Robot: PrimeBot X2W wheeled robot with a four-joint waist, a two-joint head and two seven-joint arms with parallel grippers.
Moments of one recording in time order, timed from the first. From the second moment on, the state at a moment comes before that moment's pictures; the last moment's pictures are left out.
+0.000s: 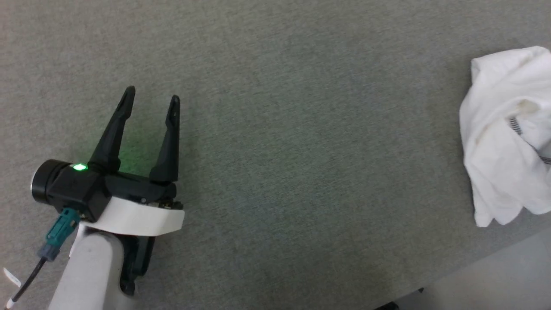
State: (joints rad) left arm -0.25 0.28 -0.15 -0.17 -0.25 -0.03 -0.20; right arm -0.59 -0.46 -0.10 0.76 0.32 0.13 0.10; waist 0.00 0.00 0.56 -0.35
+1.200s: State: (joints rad) left arm 0.03 0.16 0.01 0.06 -0.30 0.06 -0.26; right arm -0.11 -0.08 0.03 0.09 0.17 0.13 -0.10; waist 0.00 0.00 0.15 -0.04
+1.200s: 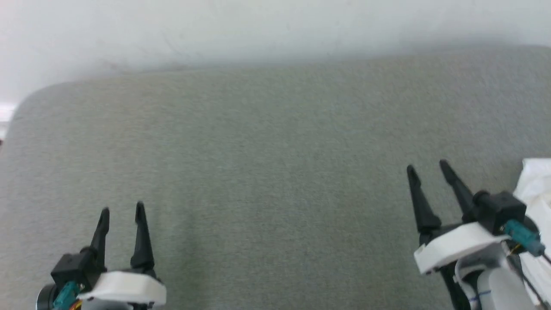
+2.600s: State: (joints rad) left arm 0.08 0.18 -0.07 0.16 -0.21 0.06 -0.22; right arm 0.14 -0.05 -0.01 -0.03 0.13 0.13 -0.08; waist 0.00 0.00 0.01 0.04
